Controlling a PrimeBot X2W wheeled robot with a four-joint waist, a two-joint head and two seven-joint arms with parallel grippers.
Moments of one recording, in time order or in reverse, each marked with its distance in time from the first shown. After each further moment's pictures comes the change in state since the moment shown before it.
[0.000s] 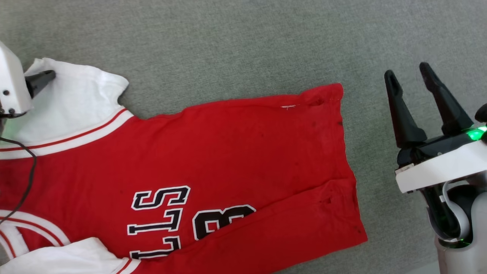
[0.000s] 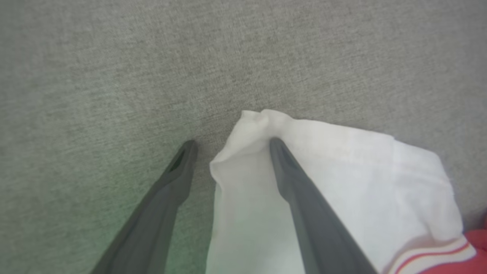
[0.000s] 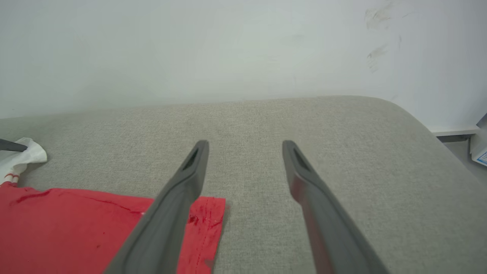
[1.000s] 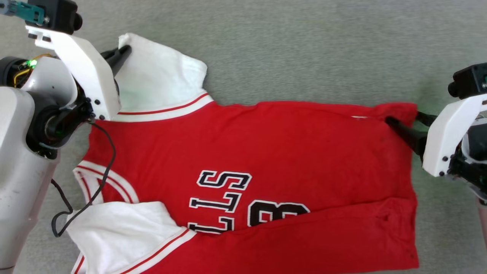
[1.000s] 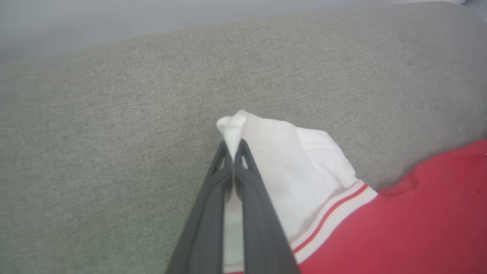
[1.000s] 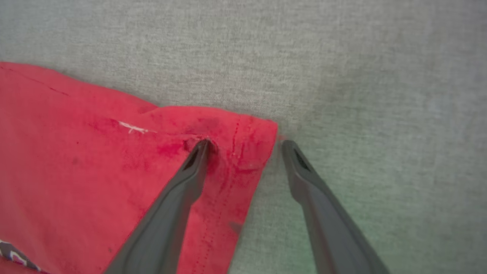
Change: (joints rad) left arm 0.023 -0.185 -0.052 -0.141 0.053 -0.072 -0.274; right arm -0.179 -0.219 0.027 0.264 0.241 0.000 0.716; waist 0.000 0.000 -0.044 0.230
